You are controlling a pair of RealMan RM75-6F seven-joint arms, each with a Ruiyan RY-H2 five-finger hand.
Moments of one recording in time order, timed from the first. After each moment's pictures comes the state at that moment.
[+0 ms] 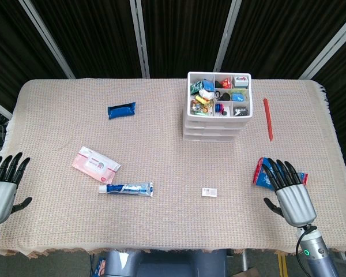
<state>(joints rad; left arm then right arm) -0.12 -1.16 -0.03 -1.55 1.54 1.50 0.27 0.19 -1.32 0.03 -1.46 -1.70 1.55 -0.20</state>
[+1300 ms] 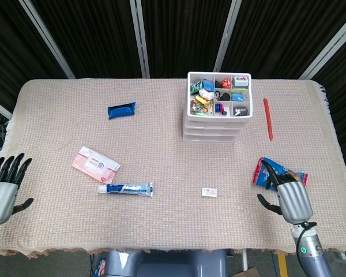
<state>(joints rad) -0.12 -1.16 -0.02 -1.57 1.56 1.50 0.25 0.20 -1.31 0.08 -1.64 -1.57 1.48 -0.08</state>
